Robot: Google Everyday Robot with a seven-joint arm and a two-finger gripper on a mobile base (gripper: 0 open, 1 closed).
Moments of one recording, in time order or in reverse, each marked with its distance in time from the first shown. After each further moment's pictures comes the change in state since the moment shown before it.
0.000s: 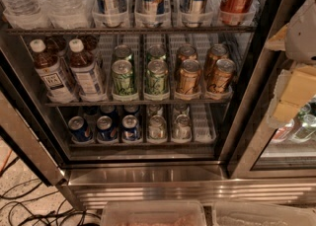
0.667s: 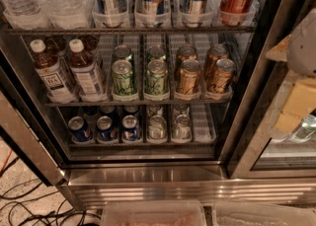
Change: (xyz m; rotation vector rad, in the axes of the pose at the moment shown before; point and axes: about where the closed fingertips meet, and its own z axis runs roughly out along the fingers) arm 0.006 0.010 0.011 -0.019 -0.011 0.005
